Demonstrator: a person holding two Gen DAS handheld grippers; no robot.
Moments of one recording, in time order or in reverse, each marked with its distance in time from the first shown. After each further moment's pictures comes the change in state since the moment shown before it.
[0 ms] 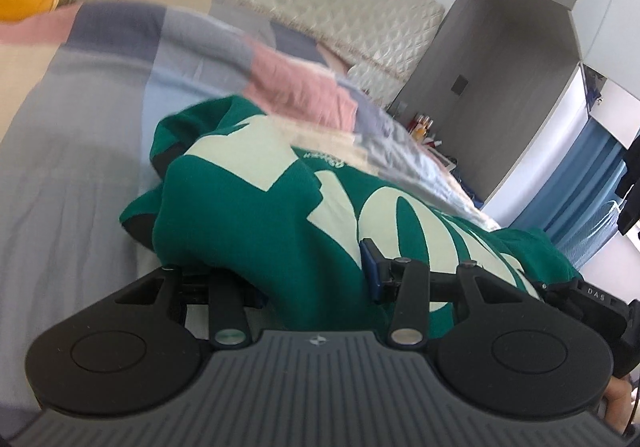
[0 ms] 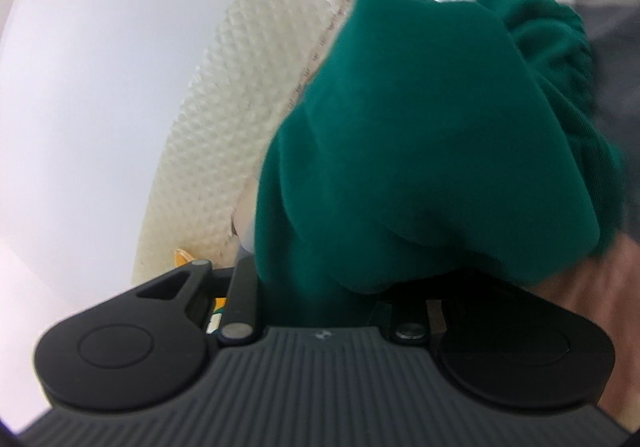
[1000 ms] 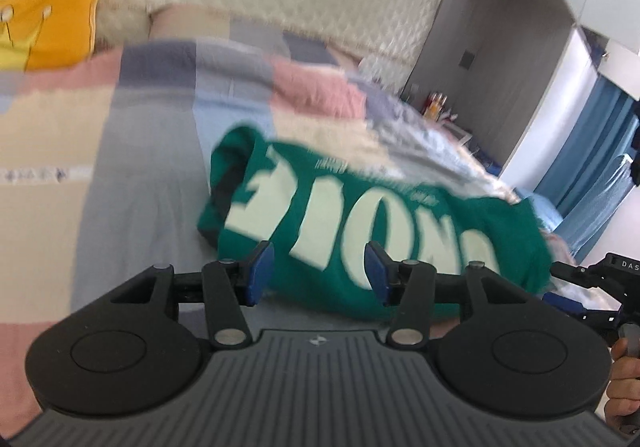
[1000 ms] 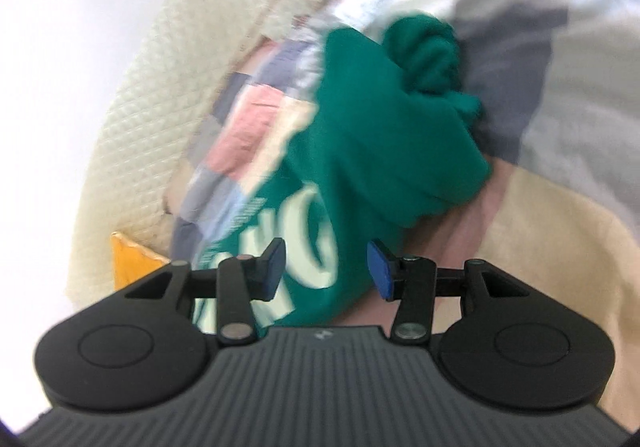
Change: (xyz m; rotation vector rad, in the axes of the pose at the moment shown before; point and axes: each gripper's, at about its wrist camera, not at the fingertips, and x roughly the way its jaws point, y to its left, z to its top) left arm -0.157 -0.051 -0.004 0.148 0.023 0.124; right arm -0.118 0.097 0.010 -0.020 0.002 -0.254
